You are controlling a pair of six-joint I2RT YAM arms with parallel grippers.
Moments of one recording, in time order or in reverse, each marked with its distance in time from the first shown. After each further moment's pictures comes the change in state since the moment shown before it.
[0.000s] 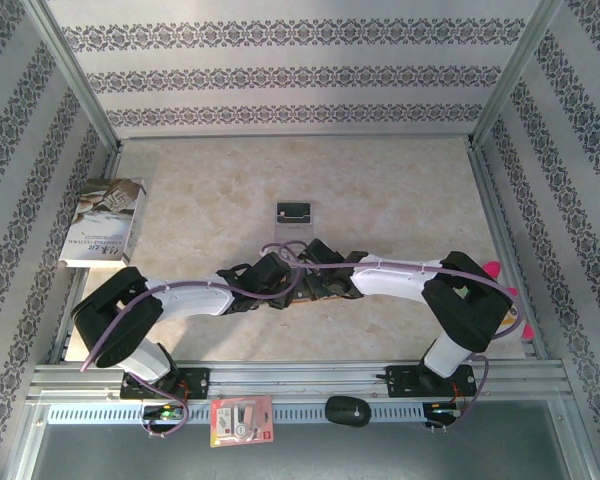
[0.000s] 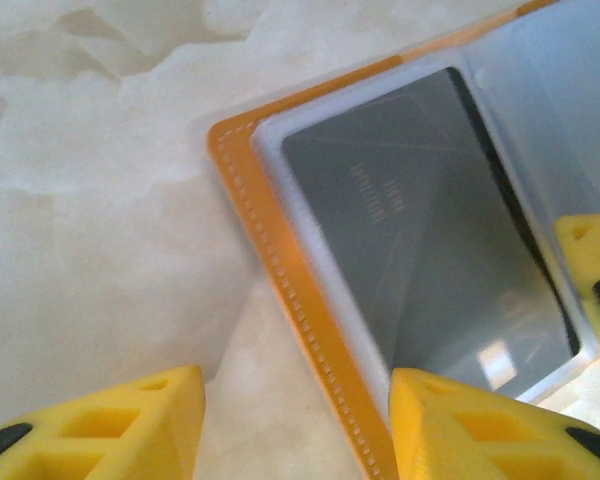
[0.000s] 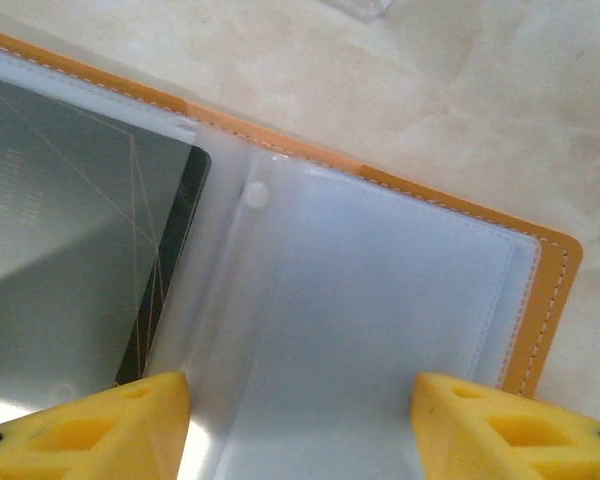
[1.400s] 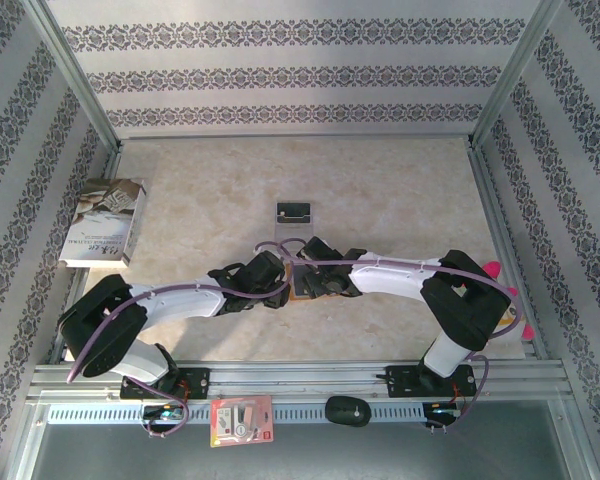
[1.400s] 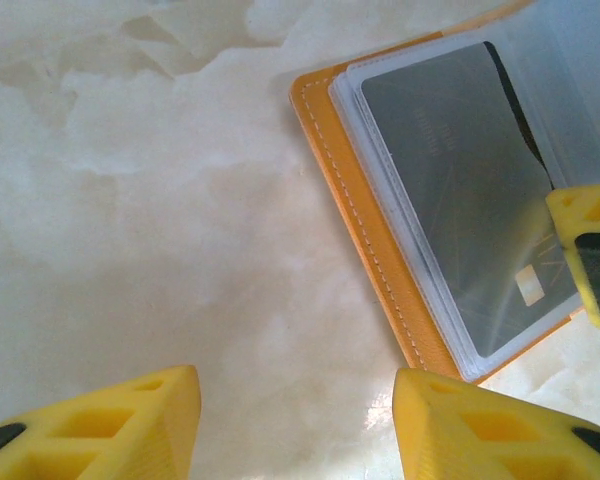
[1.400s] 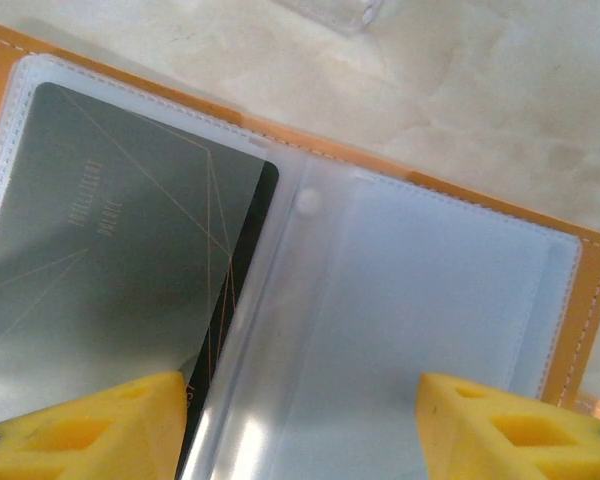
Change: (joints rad) left arm 0.018 -0.080 -0.015 -0.050 0.001 -0.008; right arm -0.003 0.013 0.026 -0.024 0.009 0.005
